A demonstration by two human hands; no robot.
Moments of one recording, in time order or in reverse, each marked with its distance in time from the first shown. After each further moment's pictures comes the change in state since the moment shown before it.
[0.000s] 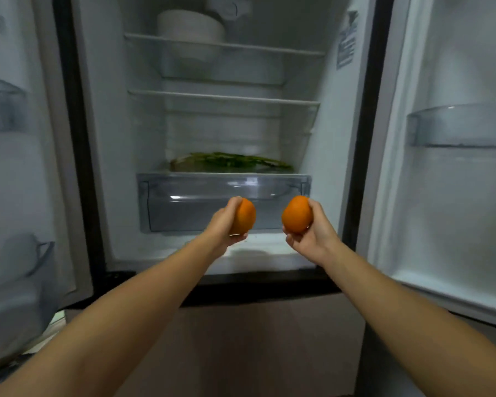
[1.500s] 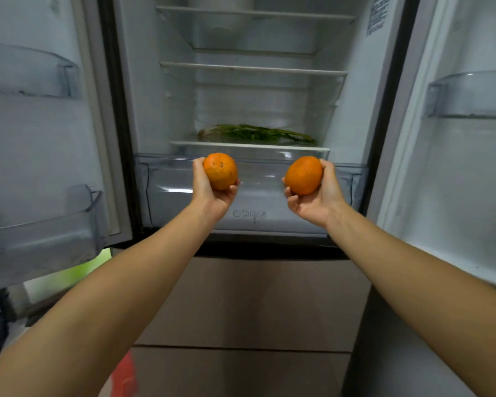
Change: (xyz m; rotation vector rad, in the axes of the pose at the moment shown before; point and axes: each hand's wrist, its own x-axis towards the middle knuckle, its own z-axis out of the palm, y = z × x) left_hand -0.075 0.017 -0.025 -0.624 0.123 0.009; right_hand -0.038 -0.005 0.012 0.014 -0.287 0.168
